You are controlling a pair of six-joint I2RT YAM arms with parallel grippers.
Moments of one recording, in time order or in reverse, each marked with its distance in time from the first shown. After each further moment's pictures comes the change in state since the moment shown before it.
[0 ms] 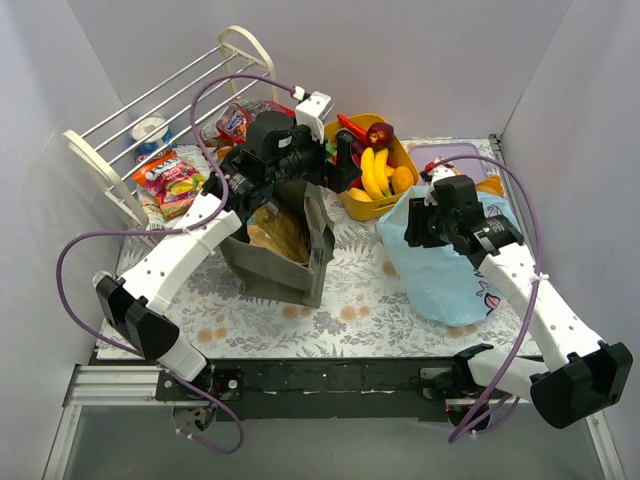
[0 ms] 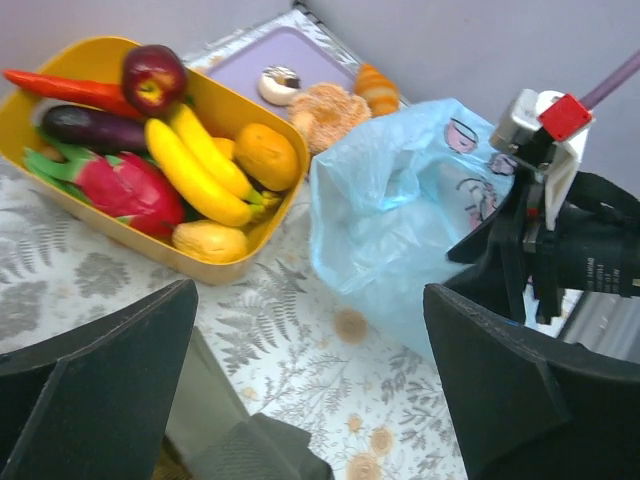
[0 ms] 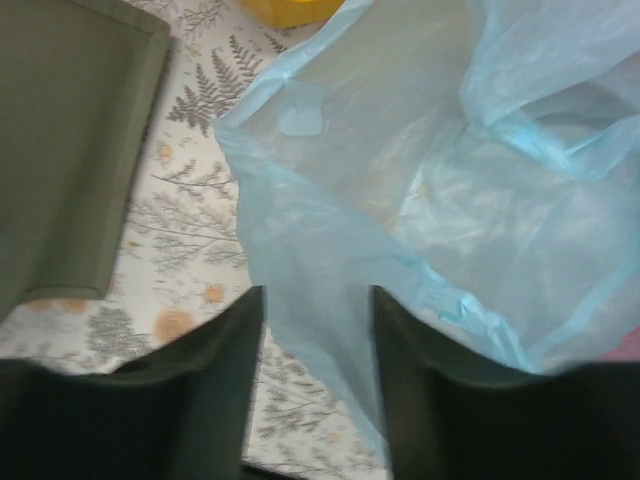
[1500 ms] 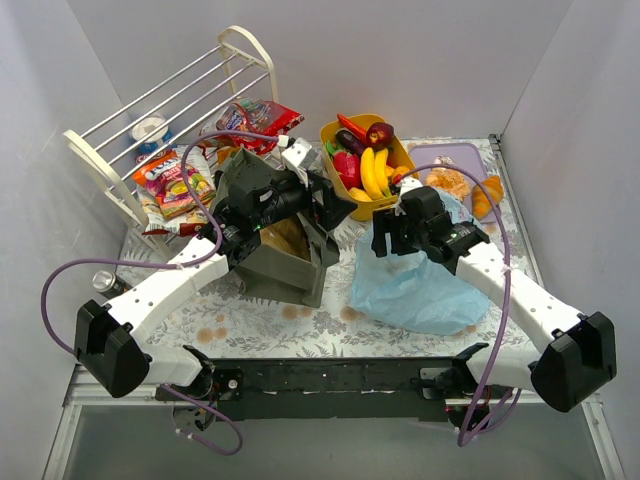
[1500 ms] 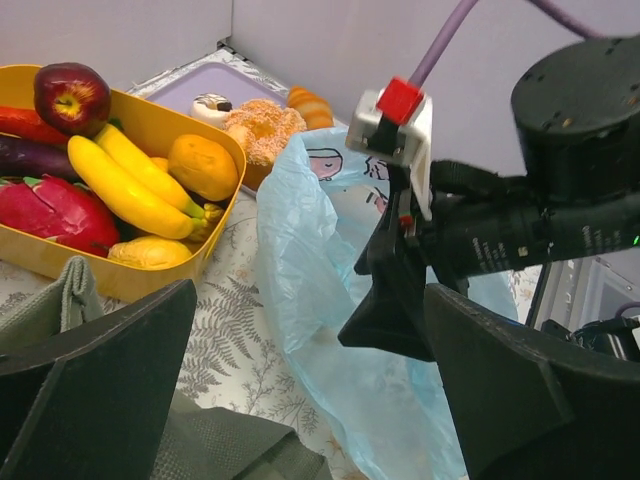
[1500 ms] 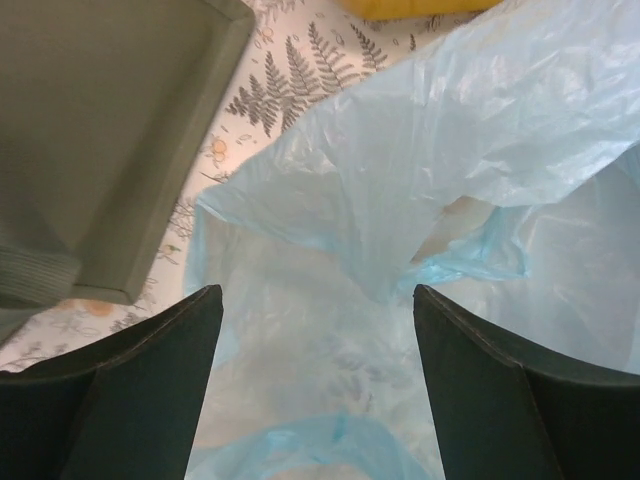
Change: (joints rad) left arm -0.002 -0.243 -0.599 0.541 0.154 -0.042; right arm 0.155 0.075 -0.094 0.187 0.004 0.067
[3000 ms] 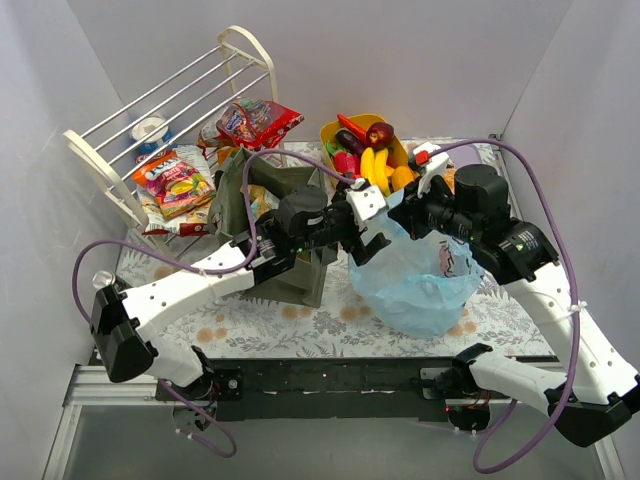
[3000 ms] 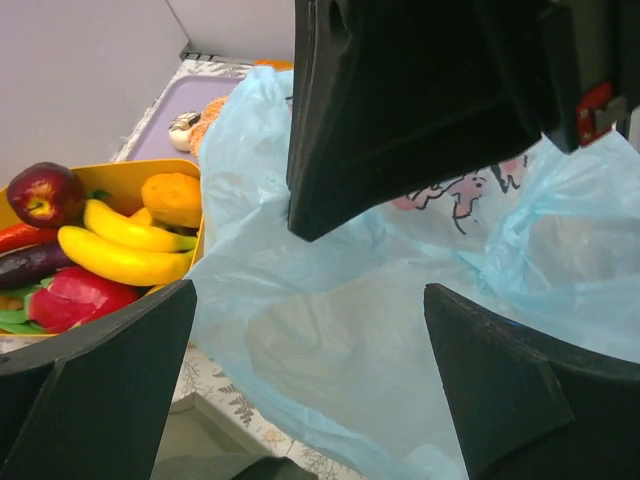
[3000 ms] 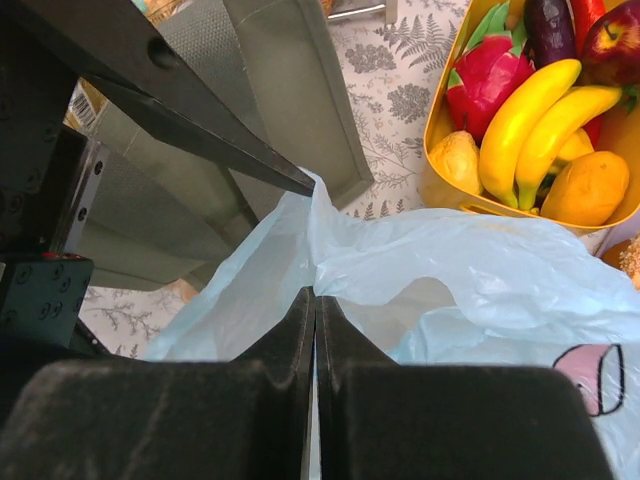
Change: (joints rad) left arm -0.307 0.099 0.151 -0.183 -0.168 0.450; right arm -0.007 -0.196 0.278 -0.105 -0.259 -0.290
